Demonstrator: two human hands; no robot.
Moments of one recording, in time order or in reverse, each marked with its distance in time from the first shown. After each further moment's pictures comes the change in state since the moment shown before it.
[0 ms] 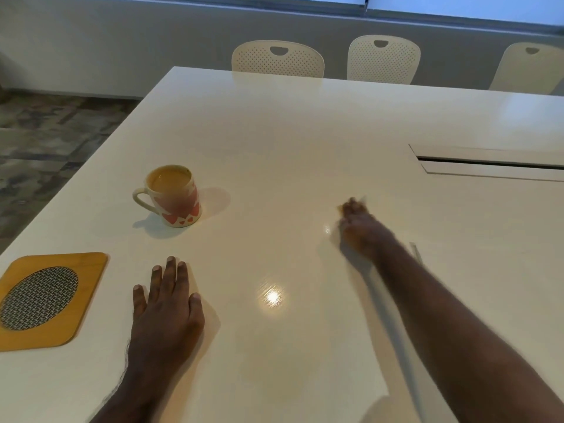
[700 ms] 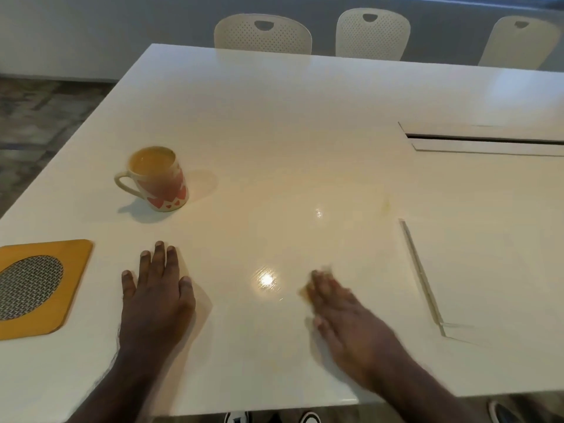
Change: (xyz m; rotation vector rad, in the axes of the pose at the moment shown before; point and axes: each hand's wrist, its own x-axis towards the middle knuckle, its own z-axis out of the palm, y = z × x) left_hand -0.002 0.000 -0.002 0.001 0.021 0.027; right_hand -0.208 -0.037 0.055 -0.011 -0.052 -0.319
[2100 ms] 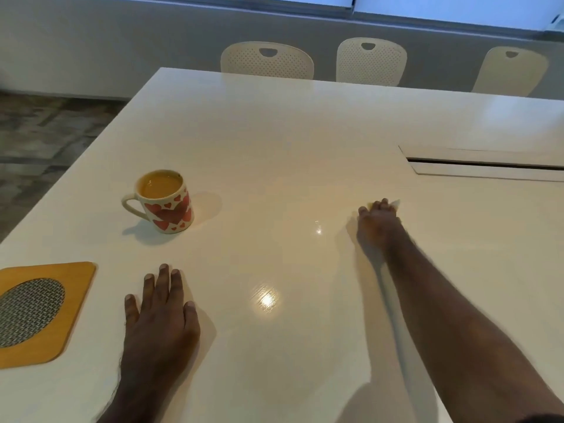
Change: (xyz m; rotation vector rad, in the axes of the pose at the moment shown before) left_hand 0.004 0.004 0.004 0.008 -0.023 -0.029; right_hand 0.185 0.155 -0.070 0.061 0.173 0.746
